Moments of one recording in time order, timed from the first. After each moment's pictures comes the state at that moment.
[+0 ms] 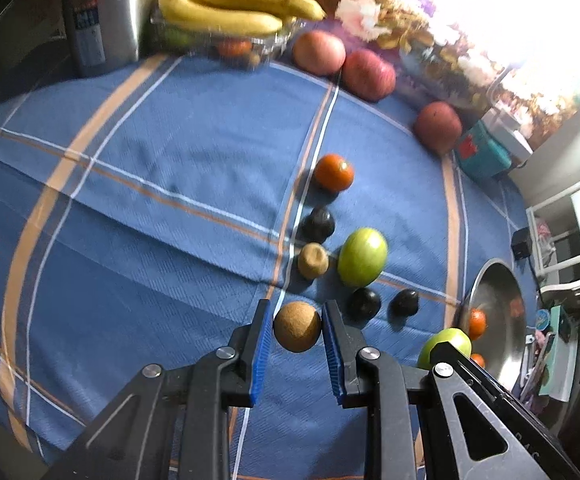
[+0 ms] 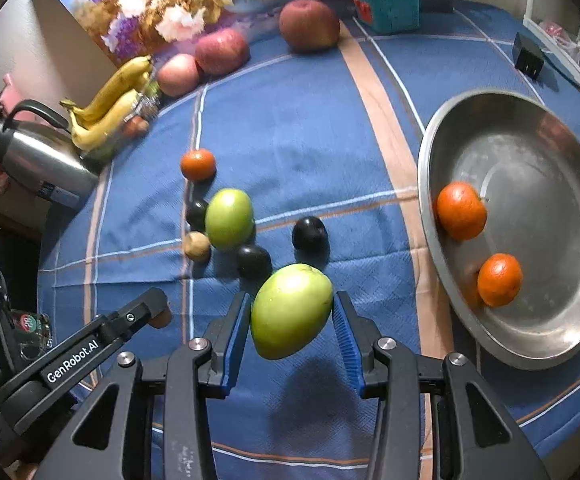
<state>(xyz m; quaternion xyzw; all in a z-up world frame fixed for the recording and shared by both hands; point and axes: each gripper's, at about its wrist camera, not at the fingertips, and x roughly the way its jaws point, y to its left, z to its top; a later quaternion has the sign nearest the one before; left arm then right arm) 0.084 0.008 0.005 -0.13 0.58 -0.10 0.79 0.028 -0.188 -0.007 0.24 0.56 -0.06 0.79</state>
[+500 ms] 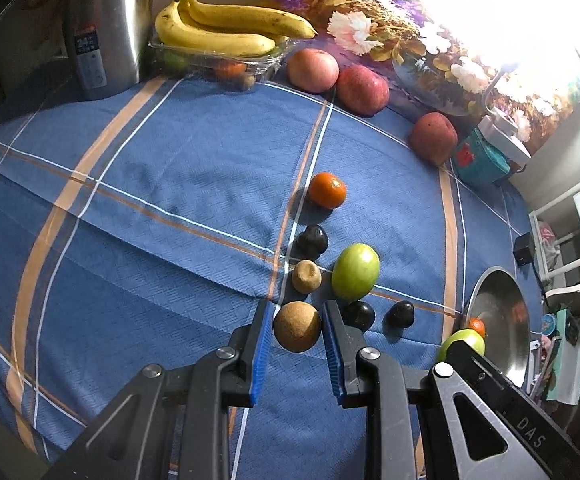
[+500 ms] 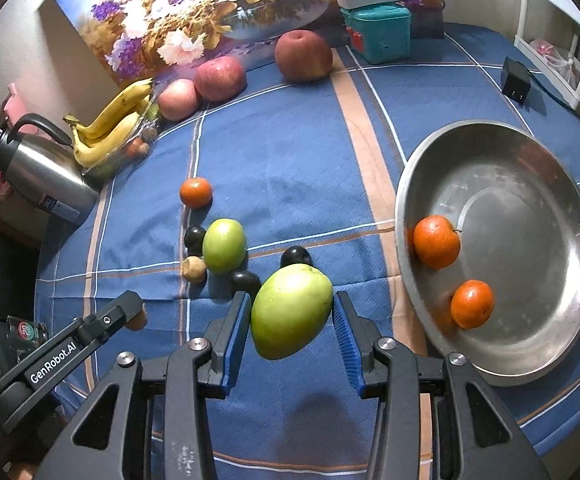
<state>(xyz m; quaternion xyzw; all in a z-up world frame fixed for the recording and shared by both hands) 0.088 0.000 0.007 -0.11 0.57 -0.09 0.81 0.027 -0.199 0.008 0.23 0.54 -0.07 0.81</state>
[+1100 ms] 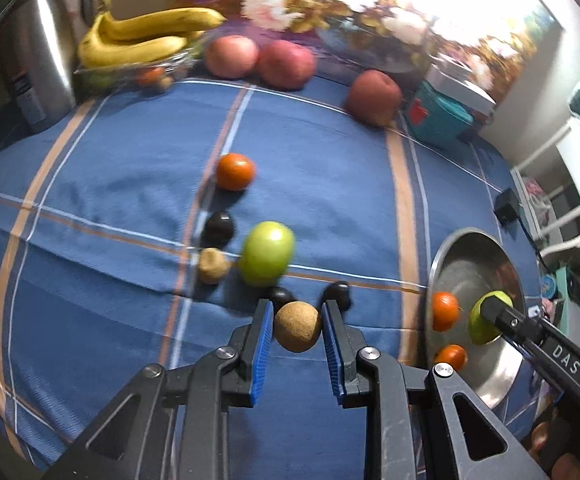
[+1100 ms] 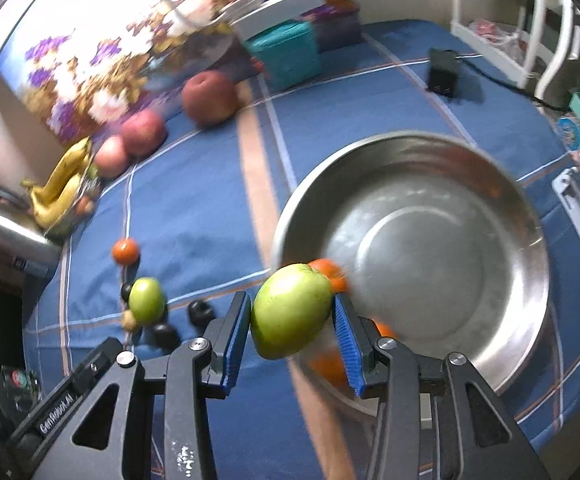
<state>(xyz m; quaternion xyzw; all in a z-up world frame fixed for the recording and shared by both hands) 0.076 -0.080 0.005 -0.05 0.57 -0.15 0.81 0.015 -0.287 0.009 0.26 0.51 -0.15 0.81</state>
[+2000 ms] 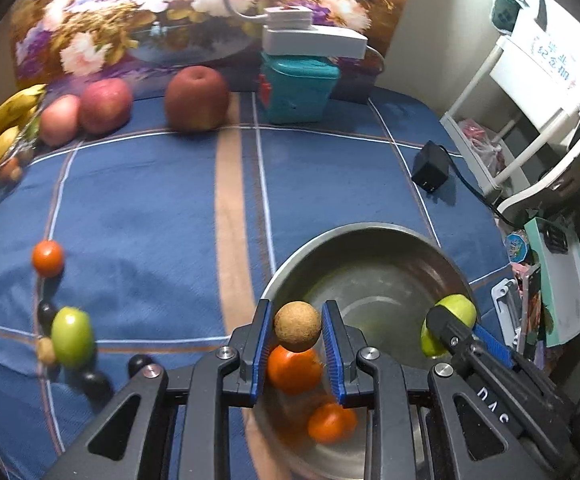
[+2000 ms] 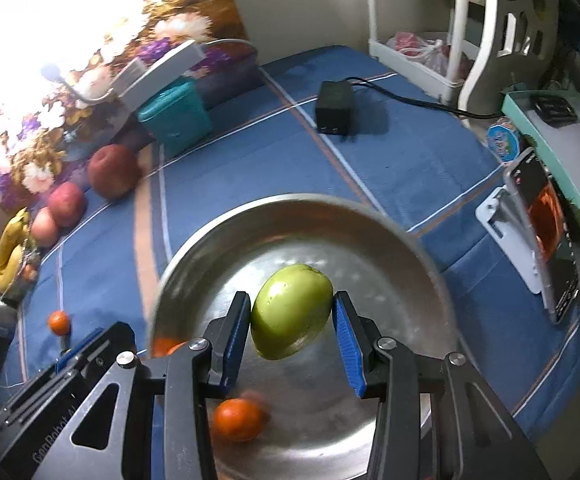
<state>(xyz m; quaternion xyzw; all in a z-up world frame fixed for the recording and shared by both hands) 0.086 -0.249 0.004 0.03 0.55 -0.25 0.79 -0.006 -0.374 -0.001 0.26 0.47 -0.25 0.80</state>
